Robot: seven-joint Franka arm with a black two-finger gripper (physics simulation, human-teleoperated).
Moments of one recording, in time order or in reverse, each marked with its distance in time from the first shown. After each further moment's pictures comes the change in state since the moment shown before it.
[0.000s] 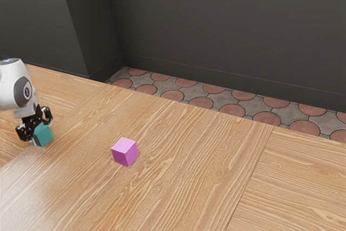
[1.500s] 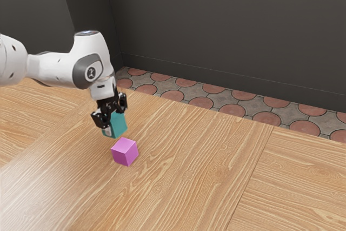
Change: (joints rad) arm -0.306 -0.265 -0.254 -0.094 0.038 -0.184 -0.461
